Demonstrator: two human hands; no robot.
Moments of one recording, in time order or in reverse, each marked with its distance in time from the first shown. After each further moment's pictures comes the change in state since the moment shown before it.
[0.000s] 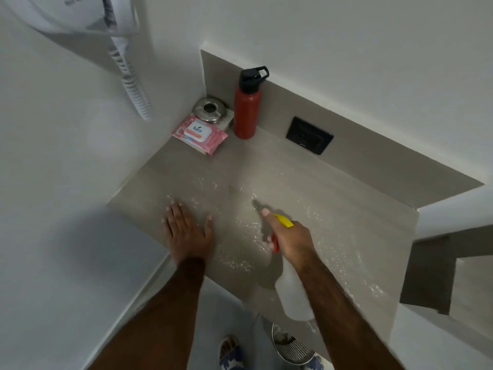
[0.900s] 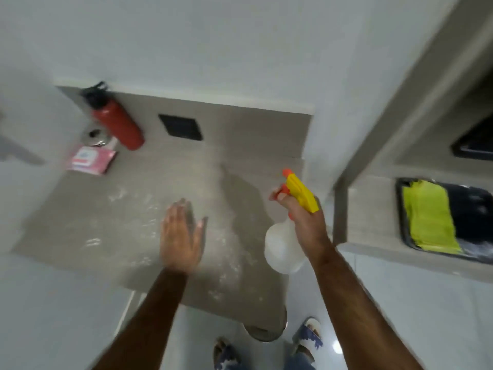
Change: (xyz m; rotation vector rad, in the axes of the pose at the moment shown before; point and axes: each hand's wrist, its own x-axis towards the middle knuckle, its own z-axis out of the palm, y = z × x) left_hand -0.166 0.202 -0.011 -0.073 0.004 0.539; right_hand -0.053 0.131 -0.269 0.612 0.148 -0.429
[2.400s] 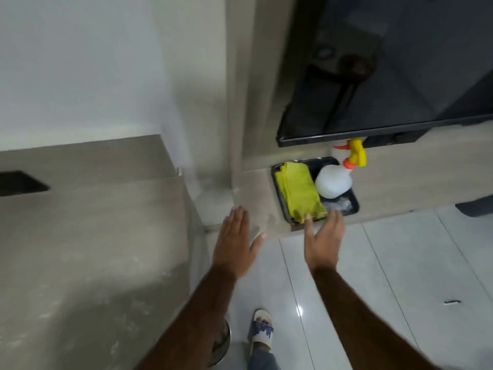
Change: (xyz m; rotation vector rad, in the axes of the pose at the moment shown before) left_hand -0.049 0.376 0.161 -0.113 -0.500 0.766; right_hand -0.064 0.105 -0.337 -0.768 1.001 0.247
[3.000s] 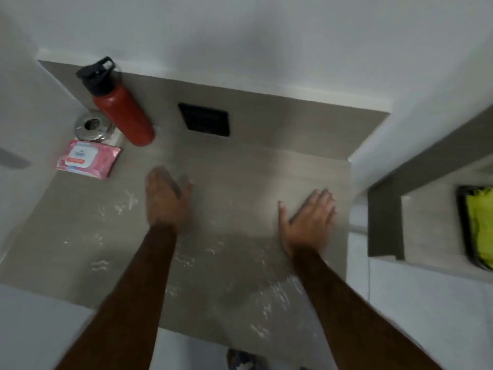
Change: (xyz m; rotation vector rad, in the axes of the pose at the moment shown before) left_hand -0.258 -0.446 -0.196 -0.199 0.564 -0.967; right_hand -0.292 -0.251 0.258 -0.475 -0.388 -0.507
